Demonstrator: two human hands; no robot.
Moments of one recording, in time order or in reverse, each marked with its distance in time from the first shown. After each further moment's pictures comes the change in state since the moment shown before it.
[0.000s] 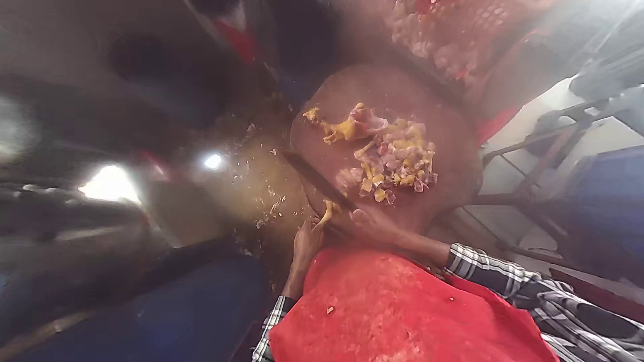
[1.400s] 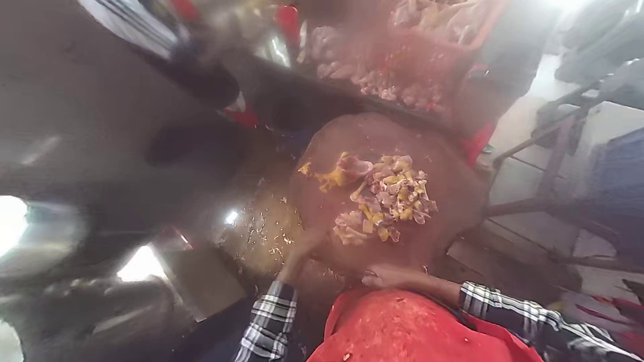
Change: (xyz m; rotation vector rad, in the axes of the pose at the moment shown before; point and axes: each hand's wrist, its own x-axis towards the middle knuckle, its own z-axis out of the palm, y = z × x) left_hand 0.105 0.150 -0.087 0.548 -0.419 0.434; right_hand -0.002 0.073 0.007 -0.194 -0.419 0.270
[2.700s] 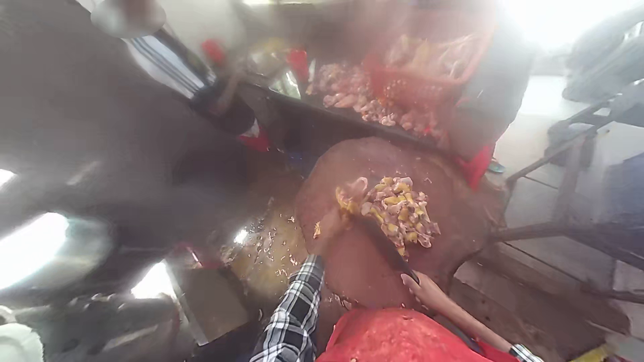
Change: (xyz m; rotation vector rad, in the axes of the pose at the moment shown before) left_hand 0.142 0.015 -0.002 -0.057 0.277 -0.246; right_hand -0.052 0.092 0.003 0.502 0.559 0.301
